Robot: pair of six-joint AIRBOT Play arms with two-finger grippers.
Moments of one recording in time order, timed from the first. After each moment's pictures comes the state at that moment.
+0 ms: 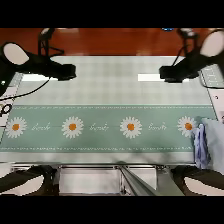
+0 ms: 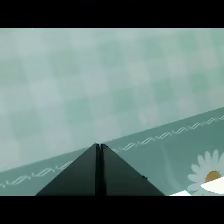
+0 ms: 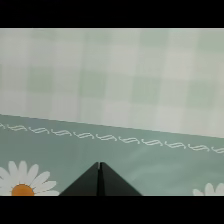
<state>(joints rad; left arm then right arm) -0.18 -1.31 1.30 1.20 -1.08 -1.52 0.25 -1.37 1.49 -1.59 1.39 1.77</state>
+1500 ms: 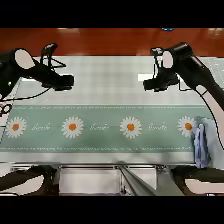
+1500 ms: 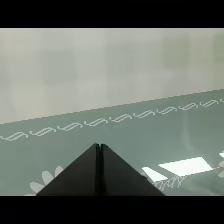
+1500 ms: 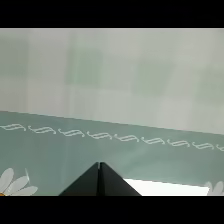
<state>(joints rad) -0.17 -1.33 1.28 1.31 -1.20 -1.61 0.36 -1.52 1.49 -1.72 1.41 1.83</state>
